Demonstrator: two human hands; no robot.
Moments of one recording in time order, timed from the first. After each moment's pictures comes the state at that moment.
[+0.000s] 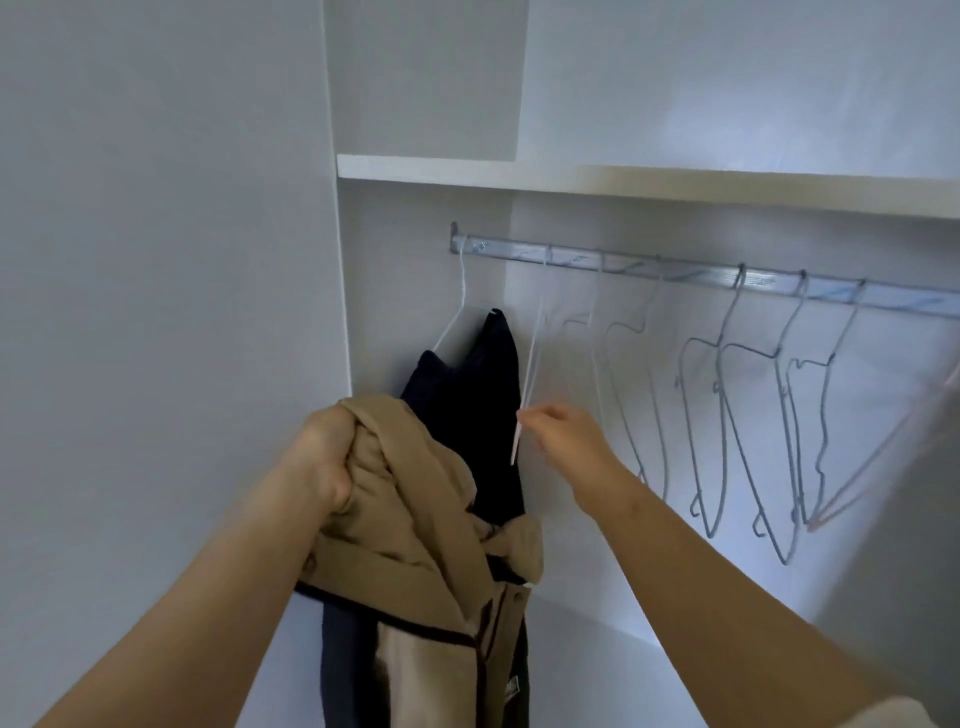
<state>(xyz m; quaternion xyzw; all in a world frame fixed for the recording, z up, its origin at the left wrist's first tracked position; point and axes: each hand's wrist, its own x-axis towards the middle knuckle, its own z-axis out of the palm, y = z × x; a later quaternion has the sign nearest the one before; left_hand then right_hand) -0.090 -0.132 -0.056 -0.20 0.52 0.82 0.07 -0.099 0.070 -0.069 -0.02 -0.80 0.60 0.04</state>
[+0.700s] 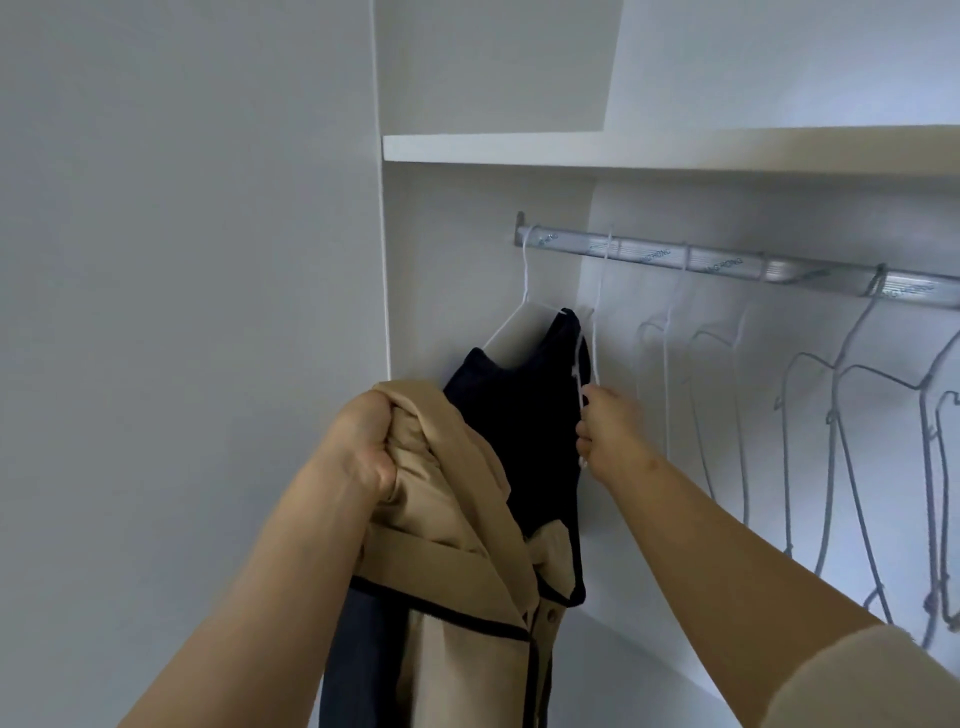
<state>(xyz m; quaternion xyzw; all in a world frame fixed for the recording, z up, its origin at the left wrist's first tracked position) -0.100 -0.112 -0.046 -0.23 0.48 0.85 0.01 -0.194 0.071 -0.086 -0.11 -0.63 0.77 0.04</state>
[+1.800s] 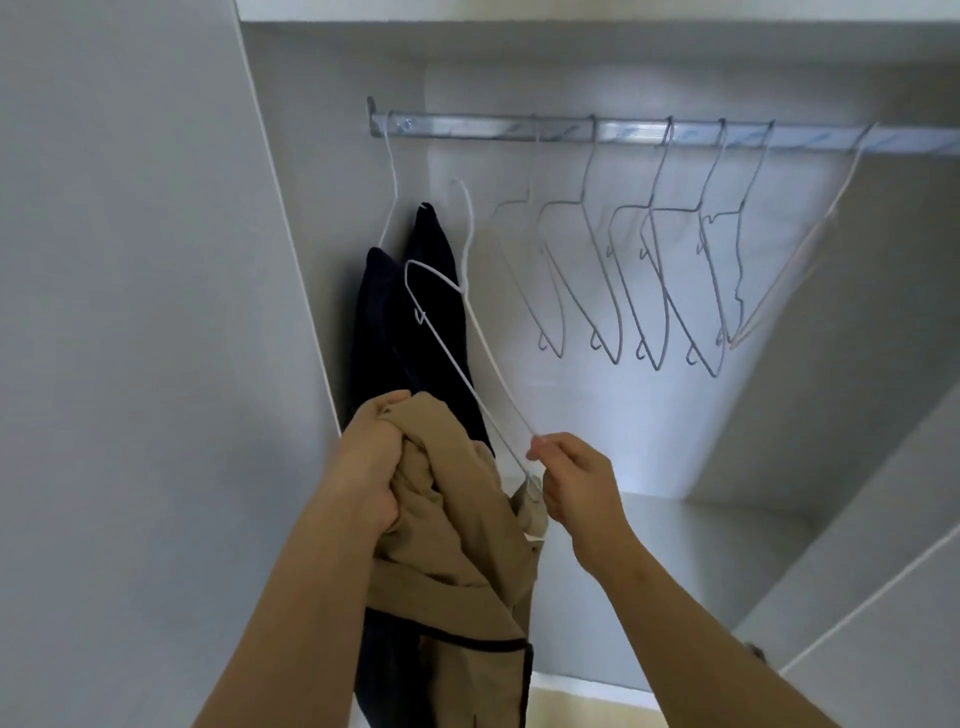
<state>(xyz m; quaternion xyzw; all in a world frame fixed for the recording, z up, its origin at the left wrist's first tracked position) -0.020 -0.119 -0.120 -0.15 0.59 0.79 0.10 0.024 0.042 -0.182 -0.14 -0.69 0.70 0.13</state>
